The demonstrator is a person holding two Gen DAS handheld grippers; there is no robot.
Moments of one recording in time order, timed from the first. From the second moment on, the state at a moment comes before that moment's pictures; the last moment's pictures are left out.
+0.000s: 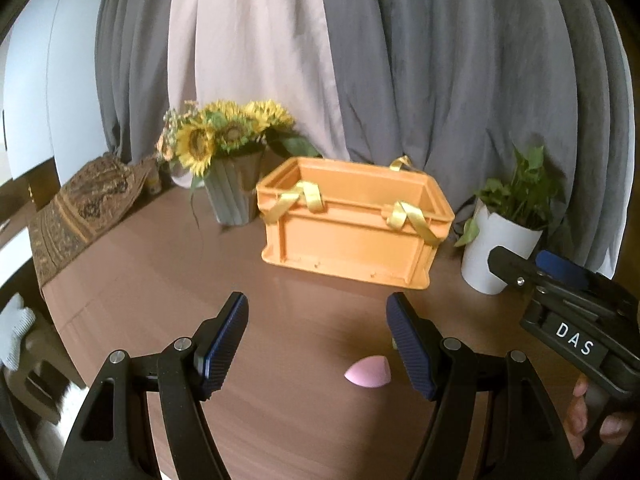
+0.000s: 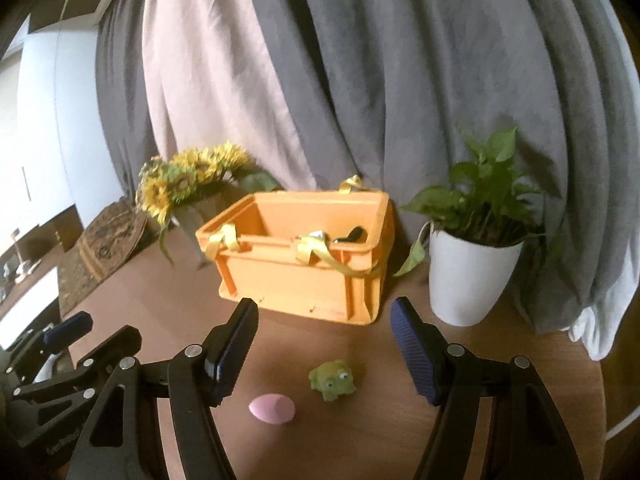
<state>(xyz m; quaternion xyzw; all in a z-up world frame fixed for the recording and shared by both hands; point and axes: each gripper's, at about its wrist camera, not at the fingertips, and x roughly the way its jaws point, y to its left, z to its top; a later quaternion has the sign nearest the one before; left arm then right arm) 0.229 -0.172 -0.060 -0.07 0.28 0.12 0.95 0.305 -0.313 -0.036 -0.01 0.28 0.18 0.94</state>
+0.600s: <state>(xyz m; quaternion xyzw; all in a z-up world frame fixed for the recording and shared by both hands) 0.260 -0.194 -0.125 -0.10 0.35 0.11 0.92 0.348 -0.315 -0.105 -0.04 0.35 0.25 0.90</state>
